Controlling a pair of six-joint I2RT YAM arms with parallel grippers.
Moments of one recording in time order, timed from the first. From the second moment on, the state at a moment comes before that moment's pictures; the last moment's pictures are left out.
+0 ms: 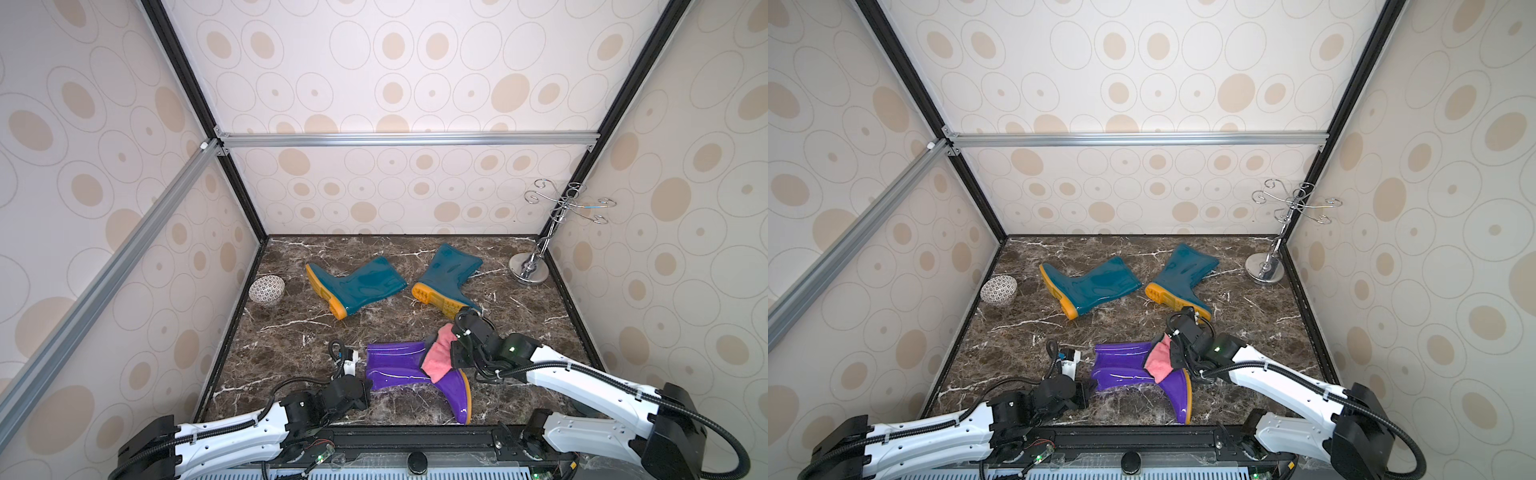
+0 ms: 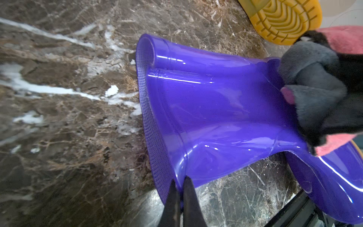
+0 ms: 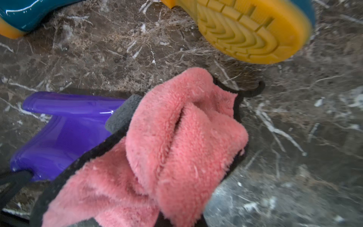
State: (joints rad) left arm -1.12 0.74 0.15 -0.17 -0.31 -1.02; right arm 0.83 1.08 0.80 -0.79 0.22 0.67
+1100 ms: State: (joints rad) left arm -1.12 0.75 0.18 -0.19 -0.34 -0.98; right arm 1.04 1.45 0.90 -0.35 0.02 0.66
